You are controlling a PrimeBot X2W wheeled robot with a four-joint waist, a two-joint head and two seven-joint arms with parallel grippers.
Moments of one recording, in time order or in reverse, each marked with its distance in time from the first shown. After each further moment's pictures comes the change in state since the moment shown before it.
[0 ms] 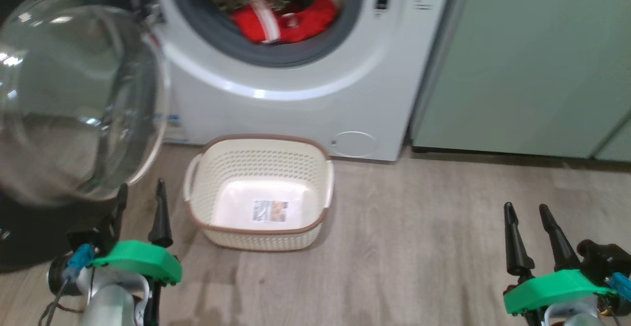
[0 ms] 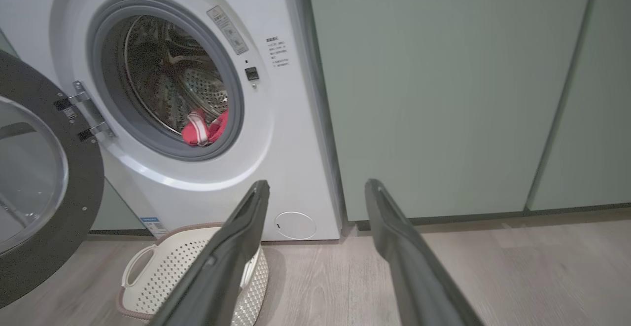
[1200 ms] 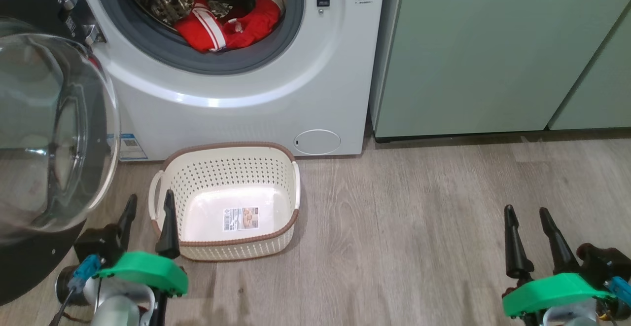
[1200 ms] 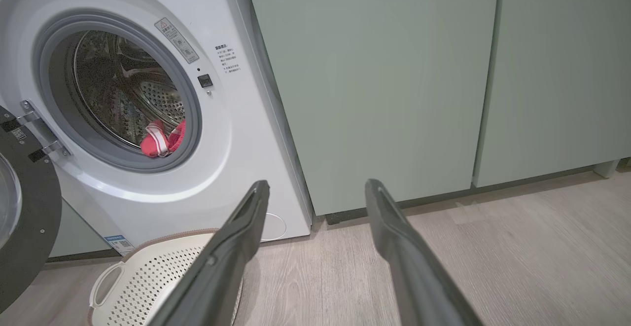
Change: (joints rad) left arm 0.045 0.002 -0.049 -0.019 -0.045 0.000 0.000; right arm 0.012 0.019 -0.019 -0.007 -0.006 0.000 0.000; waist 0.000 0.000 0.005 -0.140
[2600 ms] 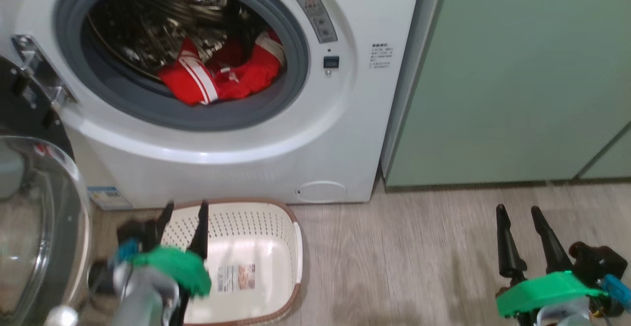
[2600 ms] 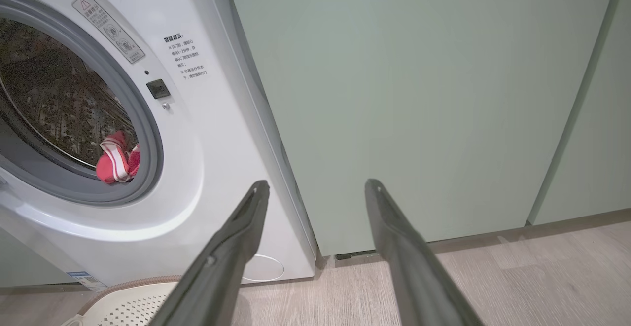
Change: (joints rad) left arm -0.085 0.019 -0.151 0.201 -0.020 0.000 0.016; right arm -0.004 0.002 0.026 0.001 0.000 0.000 0.000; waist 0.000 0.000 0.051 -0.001
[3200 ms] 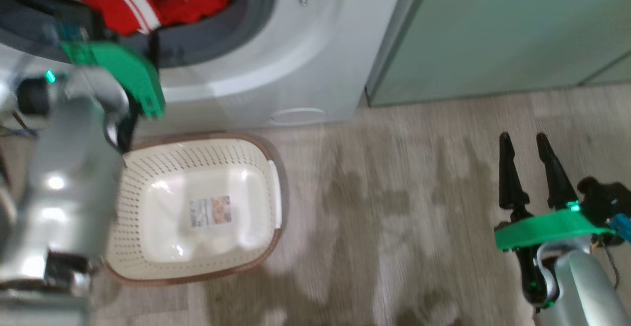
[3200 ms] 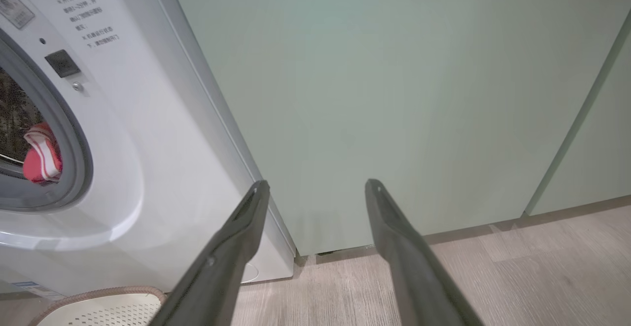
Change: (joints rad) left arm -0.646 0.091 -0.055 0.237 -0.049 0.052 0.363; right arm -0.187 -0.004 0.003 -0.023 0.000 0.000 0.000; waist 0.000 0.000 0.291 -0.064
